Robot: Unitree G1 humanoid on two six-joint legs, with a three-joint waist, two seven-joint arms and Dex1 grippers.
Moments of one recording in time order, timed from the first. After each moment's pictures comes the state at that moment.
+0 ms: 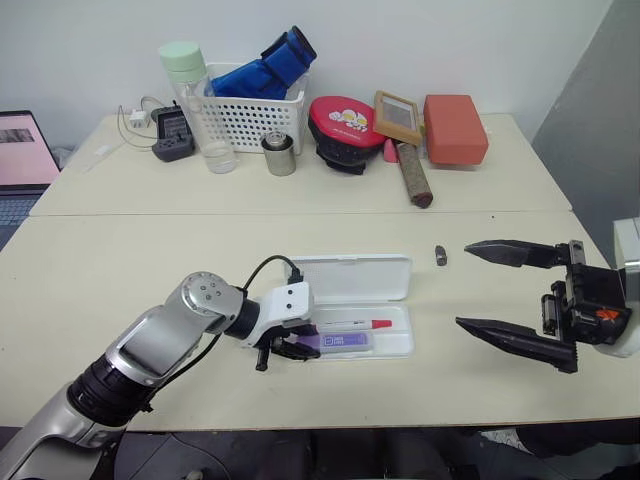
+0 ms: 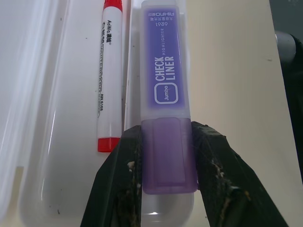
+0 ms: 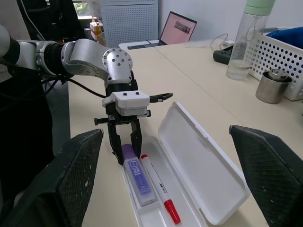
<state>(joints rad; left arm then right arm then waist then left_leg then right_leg) -0.44 0.86 -0.43 -0.34 -0.25 0.67 -1.21 0.02 -1.00 -0.57 -0.76 1.15 0.68 0.87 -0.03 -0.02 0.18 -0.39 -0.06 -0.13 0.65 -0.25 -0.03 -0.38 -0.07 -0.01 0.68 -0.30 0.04</state>
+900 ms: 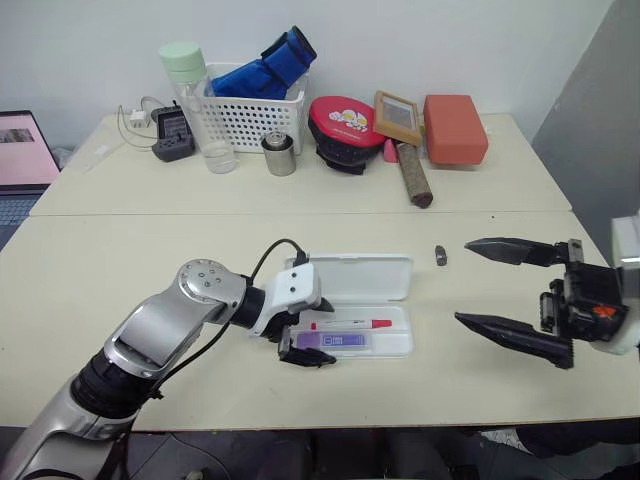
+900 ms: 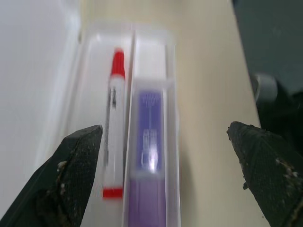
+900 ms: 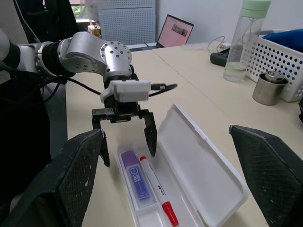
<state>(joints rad) -0.51 0.73 -0.29 -0.41 -0.40 0.78 -1.16 0.00 -0.98 -0.48 -0.70 1.07 0.67 0.79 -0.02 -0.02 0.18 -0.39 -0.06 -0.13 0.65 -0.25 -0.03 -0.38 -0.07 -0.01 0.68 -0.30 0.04</state>
